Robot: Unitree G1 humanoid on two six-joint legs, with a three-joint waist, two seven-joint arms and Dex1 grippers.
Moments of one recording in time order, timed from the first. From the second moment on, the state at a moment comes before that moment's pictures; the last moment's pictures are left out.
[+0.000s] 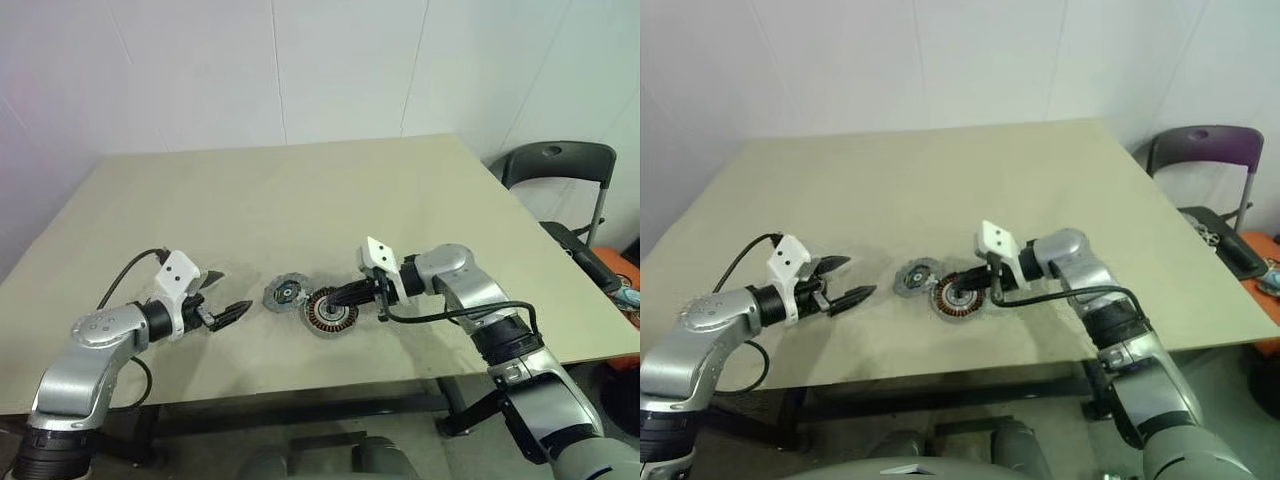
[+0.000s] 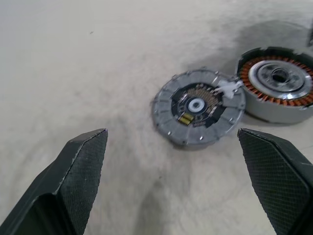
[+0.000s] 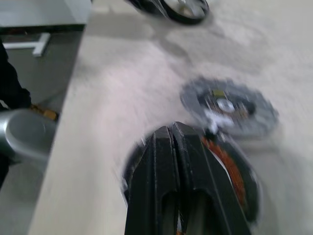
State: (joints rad) left arm -0.02 0.63 0.17 -0.34 -0.35 0.60 -0.77; right arm -0.65 -0.44 0.32 0.25 0.18 0.32 1.34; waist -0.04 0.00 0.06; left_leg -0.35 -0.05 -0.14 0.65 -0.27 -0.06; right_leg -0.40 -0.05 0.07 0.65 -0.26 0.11
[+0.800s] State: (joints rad) left arm 0.05 0.63 0.20 -0.39 -0.38 0.59 -0.72; right arm -0.76 -0.36 0.28 0.59 0.16 0.28 1.32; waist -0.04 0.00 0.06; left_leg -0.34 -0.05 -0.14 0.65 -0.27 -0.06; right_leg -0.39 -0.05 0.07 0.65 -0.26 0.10
